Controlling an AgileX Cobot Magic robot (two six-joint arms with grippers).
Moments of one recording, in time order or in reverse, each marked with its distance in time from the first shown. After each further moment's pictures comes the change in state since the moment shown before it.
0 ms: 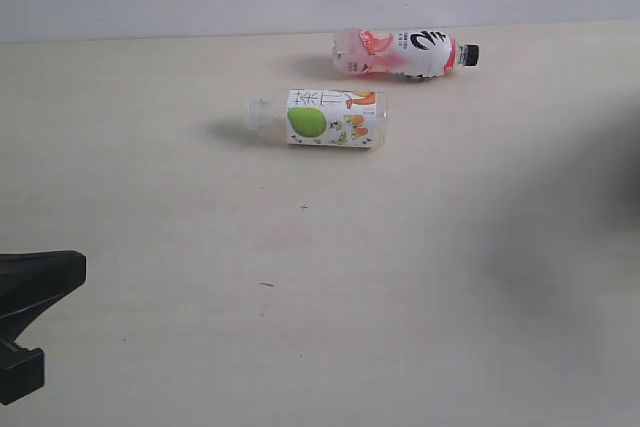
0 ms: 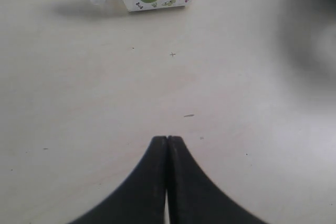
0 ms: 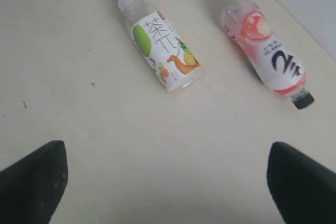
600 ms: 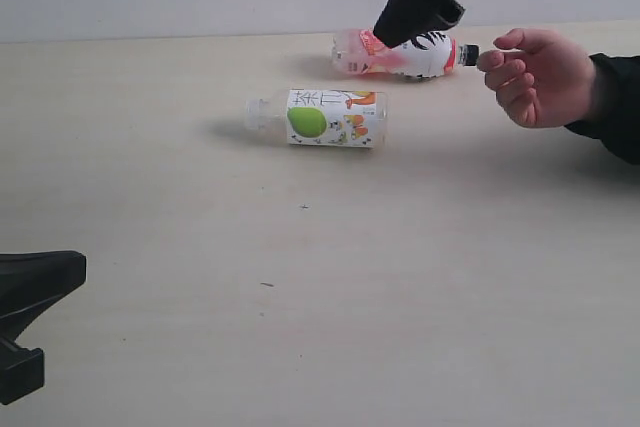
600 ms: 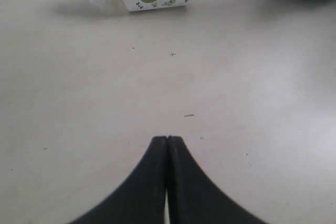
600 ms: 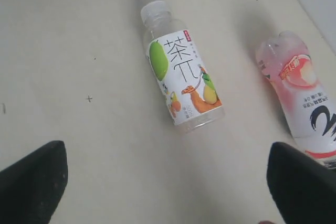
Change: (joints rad) left arm 0.000 0.000 0.000 0.000 0.000 0.000; right arm 0.000 0.209 0.000 0.126 -0.144 -0.273
